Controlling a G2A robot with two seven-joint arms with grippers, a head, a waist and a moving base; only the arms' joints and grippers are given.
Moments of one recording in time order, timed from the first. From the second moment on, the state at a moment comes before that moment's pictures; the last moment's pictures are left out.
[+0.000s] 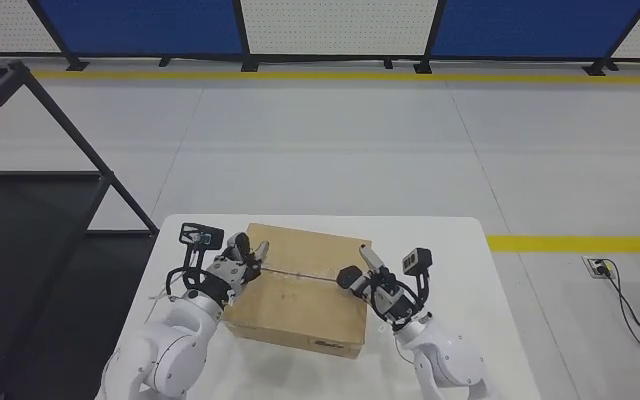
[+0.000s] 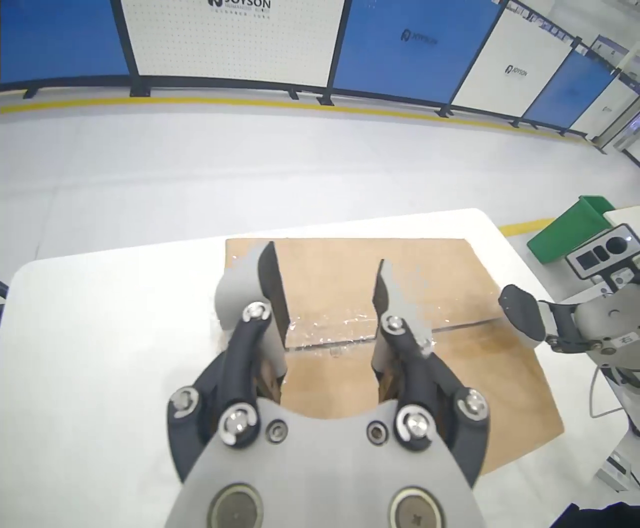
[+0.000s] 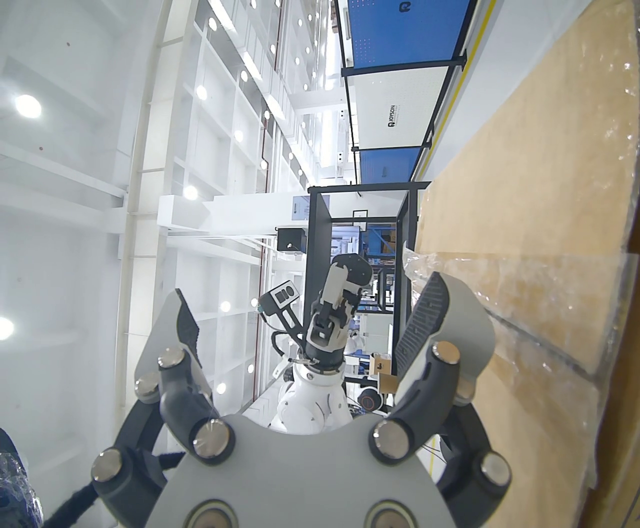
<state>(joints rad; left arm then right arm) 1.10 -1.21 -1.39 -1.88 0.98 -0.02 -0.51 -1.11 -1.55 1.39 -1.52 0.26 -0.13 0.60</state>
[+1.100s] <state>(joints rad) 0.90 -1.25 -1.41 -1.63 0.67 0.44 -0.70 -1.06 -1.52 1.36 -1.47 0.31 -0.13 0.60</state>
